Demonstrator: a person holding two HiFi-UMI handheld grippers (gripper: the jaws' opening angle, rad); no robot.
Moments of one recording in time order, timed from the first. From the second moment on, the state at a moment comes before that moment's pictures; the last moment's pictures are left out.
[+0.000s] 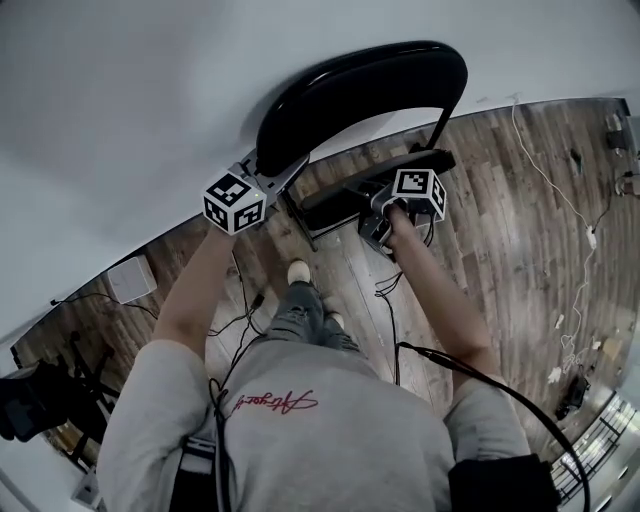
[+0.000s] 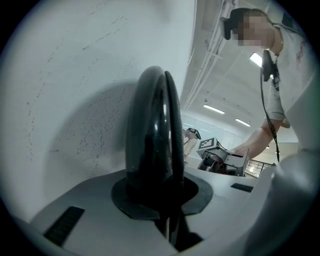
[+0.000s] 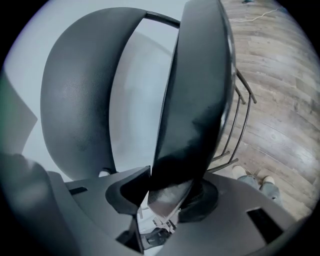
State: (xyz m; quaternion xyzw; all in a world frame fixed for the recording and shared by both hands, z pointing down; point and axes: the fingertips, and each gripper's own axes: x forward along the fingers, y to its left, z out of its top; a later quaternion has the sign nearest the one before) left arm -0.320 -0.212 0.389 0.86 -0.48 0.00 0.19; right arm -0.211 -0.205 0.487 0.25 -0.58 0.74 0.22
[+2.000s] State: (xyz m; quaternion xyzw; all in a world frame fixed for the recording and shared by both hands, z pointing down) left arm -0.387 -0.165 0.400 0.76 -0.63 -0.06 0.17; right arm -0.232 -0.253 0.458 0.40 -0.80 0.42 0.16
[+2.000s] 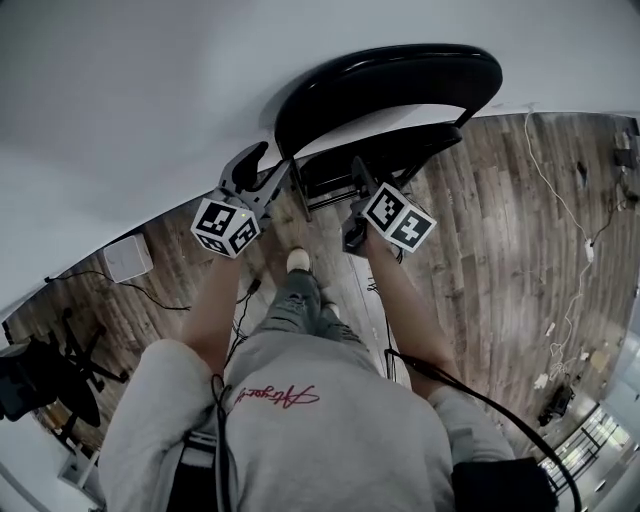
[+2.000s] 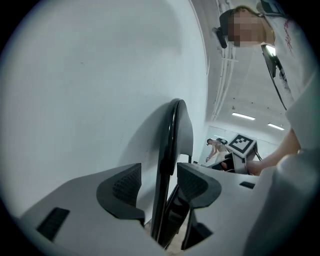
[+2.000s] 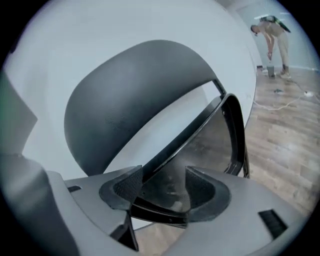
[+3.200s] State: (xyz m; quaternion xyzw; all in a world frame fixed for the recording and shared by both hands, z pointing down) left arm -0.189 -0.047 0.220 0.76 -0.64 -0.09 0.00; right arm -0.139 -0.078 0.212 0.31 -0.95 0.01 0.01
